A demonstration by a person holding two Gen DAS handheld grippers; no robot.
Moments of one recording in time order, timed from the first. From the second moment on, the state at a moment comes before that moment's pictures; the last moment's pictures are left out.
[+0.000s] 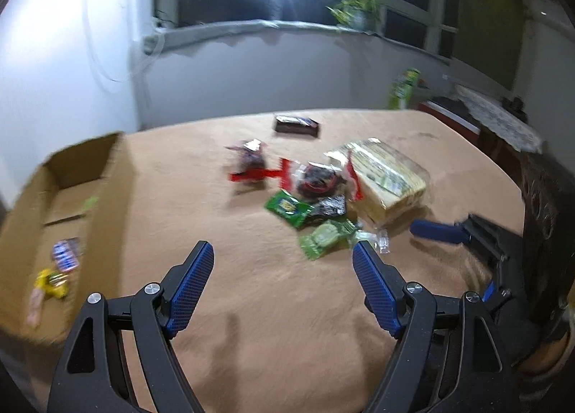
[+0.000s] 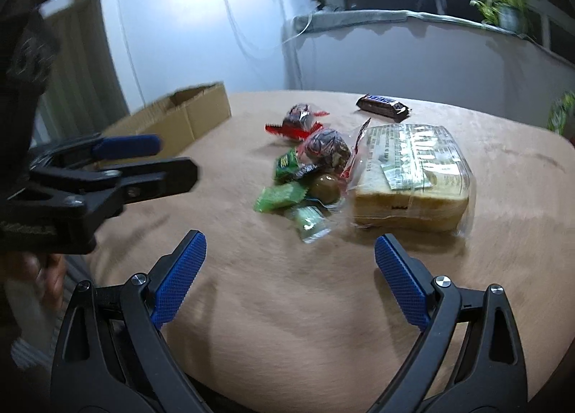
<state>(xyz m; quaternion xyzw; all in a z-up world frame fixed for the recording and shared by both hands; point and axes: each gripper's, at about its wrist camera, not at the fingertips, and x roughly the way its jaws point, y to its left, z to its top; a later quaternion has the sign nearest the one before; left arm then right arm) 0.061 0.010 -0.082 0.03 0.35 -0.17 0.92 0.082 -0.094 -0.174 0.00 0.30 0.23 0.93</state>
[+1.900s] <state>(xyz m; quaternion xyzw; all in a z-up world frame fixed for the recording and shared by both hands) 0.069 -0.047 -0.106 0.05 0.42 -0.27 0.87 0.080 -0.172 -0.169 0.01 0.30 0.22 0.93</state>
